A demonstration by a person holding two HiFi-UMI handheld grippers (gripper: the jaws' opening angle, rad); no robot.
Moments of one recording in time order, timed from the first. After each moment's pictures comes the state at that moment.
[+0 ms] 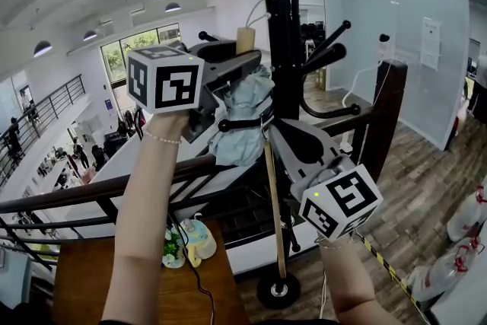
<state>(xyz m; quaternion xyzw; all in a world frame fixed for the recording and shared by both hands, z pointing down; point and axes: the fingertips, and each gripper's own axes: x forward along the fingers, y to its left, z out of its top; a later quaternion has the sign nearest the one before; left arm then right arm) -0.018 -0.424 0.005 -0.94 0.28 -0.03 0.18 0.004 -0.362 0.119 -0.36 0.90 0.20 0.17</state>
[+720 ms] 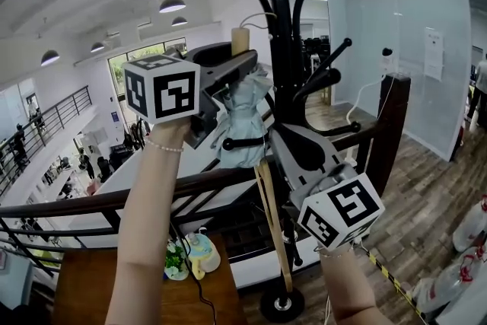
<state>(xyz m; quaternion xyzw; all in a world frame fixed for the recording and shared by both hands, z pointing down) -0.026 -0.420 -0.036 -0.93 0.31 0.01 0.21 0.005 -0.358 0.086 -0.36 0.89 0.20 0.20</state>
